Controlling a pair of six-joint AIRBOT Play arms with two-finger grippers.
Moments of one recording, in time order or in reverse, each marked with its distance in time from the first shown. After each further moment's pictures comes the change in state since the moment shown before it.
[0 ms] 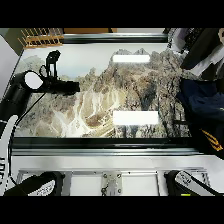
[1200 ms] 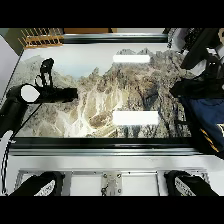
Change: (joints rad) left arm 0.000 0.158 -0.188 -0.002 0.078 -0.100; right arm 0.719 0.170 -0.121 0.228 -0.201 -0.152
